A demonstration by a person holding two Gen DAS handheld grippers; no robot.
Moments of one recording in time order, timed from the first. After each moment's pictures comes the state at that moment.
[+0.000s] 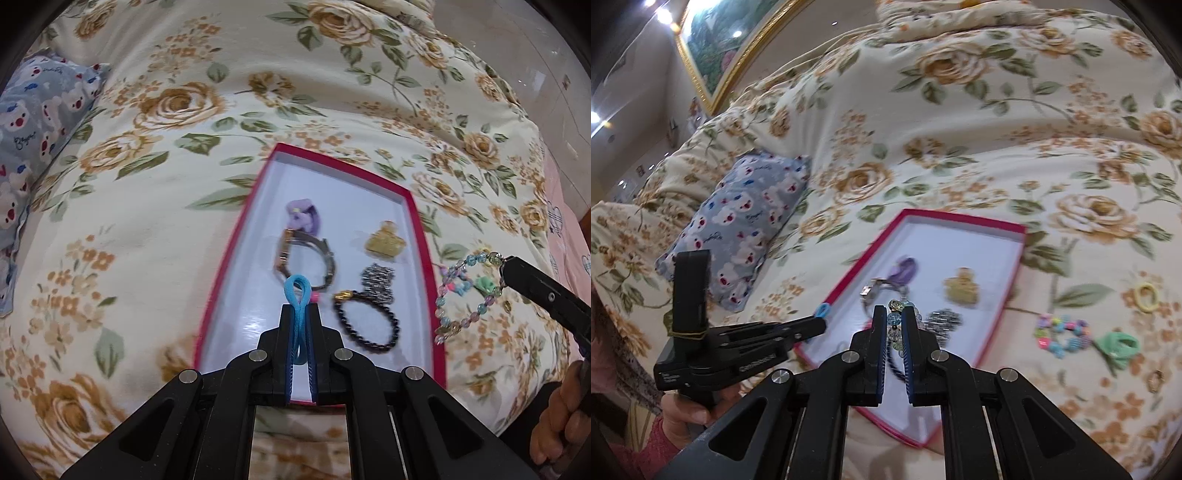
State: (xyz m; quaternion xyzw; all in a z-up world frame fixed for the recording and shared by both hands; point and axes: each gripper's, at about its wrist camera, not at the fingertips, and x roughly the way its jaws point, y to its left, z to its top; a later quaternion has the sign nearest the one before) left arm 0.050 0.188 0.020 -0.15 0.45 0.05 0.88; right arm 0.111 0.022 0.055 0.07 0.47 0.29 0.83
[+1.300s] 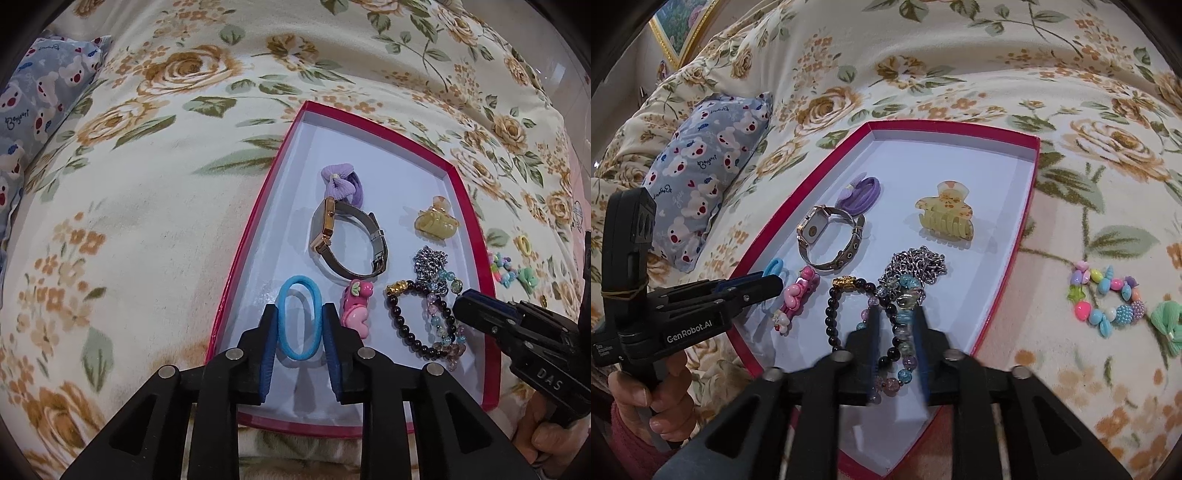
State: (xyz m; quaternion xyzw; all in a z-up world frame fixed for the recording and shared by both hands) left arm 0.093 0.199 -0.033 -0.14 0.49 0.07 0.86; right arm 0.128 0.024 -0.037 0.03 0.56 0.25 0.79
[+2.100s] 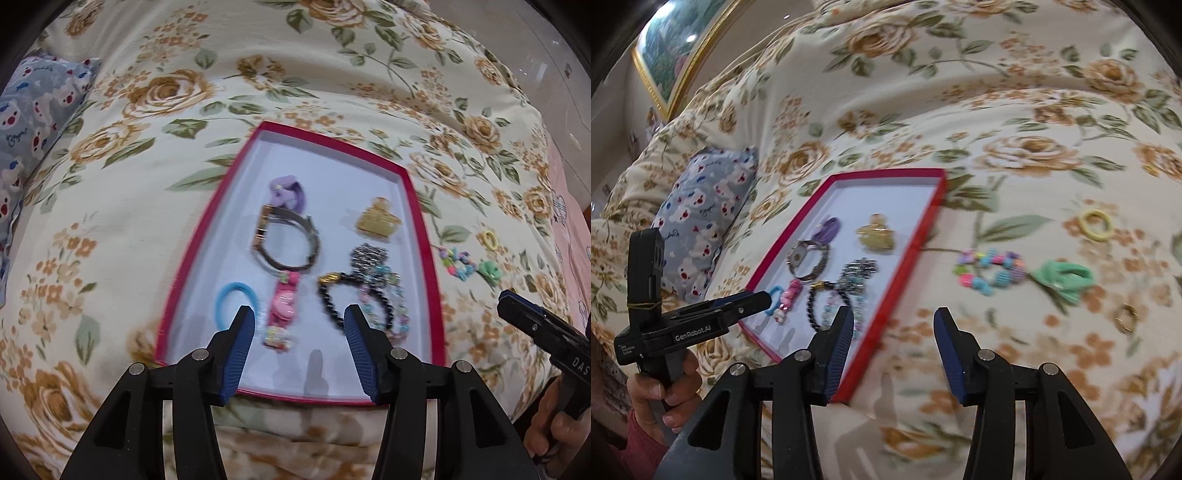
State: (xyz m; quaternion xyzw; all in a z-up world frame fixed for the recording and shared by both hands) left arm 0.063 0.159 0.003 -0.13 0.46 0.04 0.87; right arm 0.093 -0.068 0.016 0.09 0.52 0.19 0.83
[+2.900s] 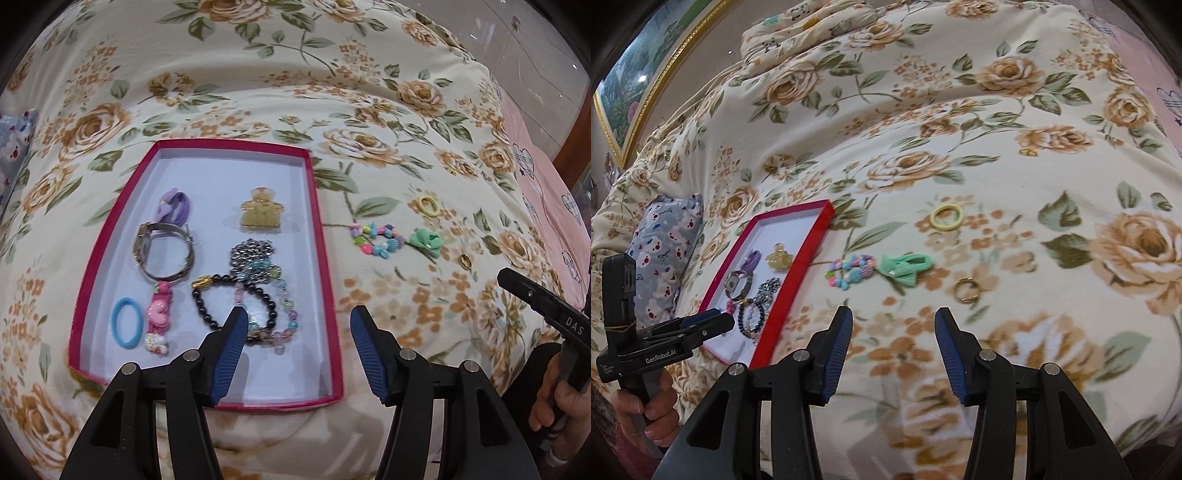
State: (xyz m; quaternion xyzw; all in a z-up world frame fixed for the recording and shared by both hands) left arm 0.082 0.083 0.015 -0.08 0.47 -0.04 0.88; right arm 0.065 -0.173 0.037 0.10 0.49 0.08 0.86
